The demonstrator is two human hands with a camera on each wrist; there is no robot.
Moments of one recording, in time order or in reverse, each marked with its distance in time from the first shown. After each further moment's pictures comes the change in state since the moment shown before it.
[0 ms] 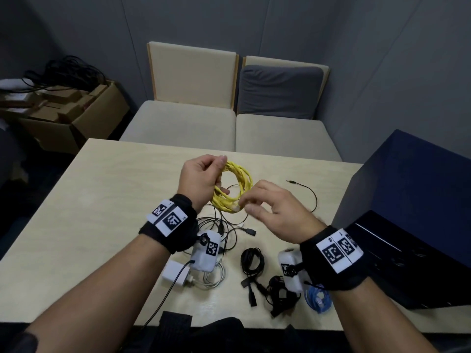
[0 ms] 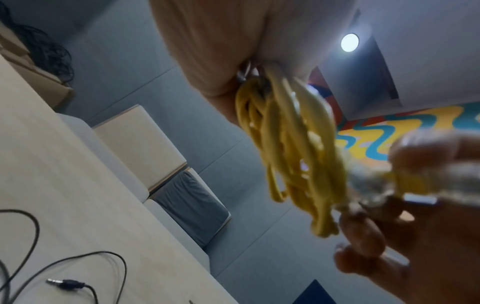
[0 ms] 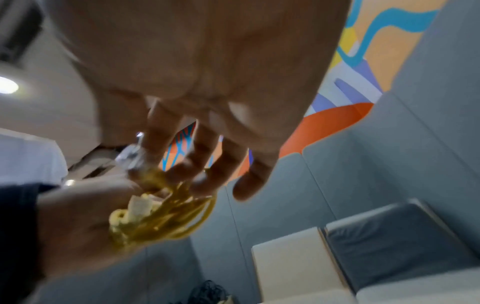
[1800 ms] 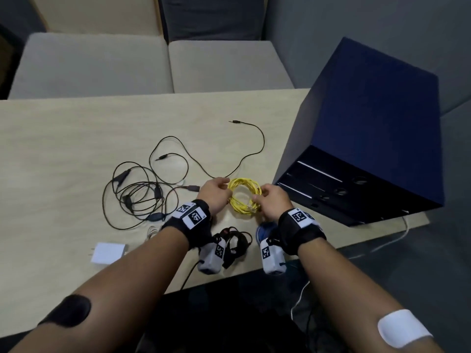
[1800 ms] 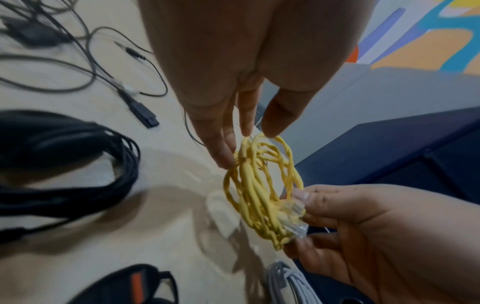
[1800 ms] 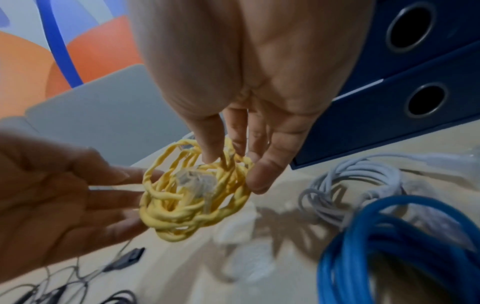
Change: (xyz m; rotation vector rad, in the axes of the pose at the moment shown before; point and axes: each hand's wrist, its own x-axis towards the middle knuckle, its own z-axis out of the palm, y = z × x) left_hand -0.043 -0.179 0.147 0.388 -0.431 -0.668; right_hand -0.127 0.192 0.037 0.104 0.187 1.128
